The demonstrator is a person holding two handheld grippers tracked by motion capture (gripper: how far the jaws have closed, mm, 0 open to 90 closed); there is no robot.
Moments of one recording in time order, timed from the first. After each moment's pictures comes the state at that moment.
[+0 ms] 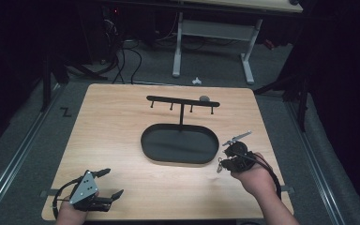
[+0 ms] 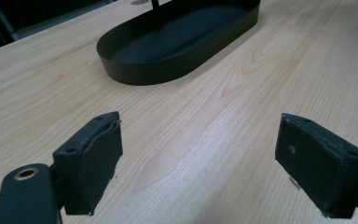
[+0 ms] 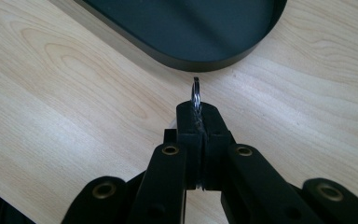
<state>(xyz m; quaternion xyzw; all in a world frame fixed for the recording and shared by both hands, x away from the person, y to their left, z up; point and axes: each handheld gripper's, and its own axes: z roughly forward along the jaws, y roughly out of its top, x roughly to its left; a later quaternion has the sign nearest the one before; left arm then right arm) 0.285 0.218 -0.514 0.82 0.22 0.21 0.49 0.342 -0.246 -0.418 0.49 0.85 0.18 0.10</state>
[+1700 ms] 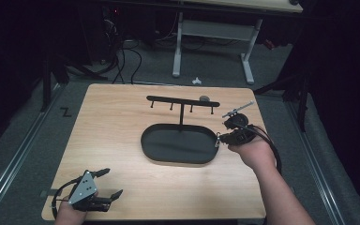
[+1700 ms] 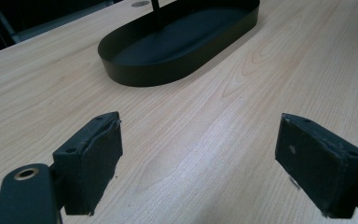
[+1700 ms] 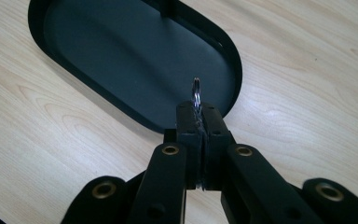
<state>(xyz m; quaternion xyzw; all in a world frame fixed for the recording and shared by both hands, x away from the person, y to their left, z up) 0.284 0.220 -0.513 0.81 0.22 0.21 0.50 0.387 -0.236 -0.353 0.50 0.83 0.20 0.13</state>
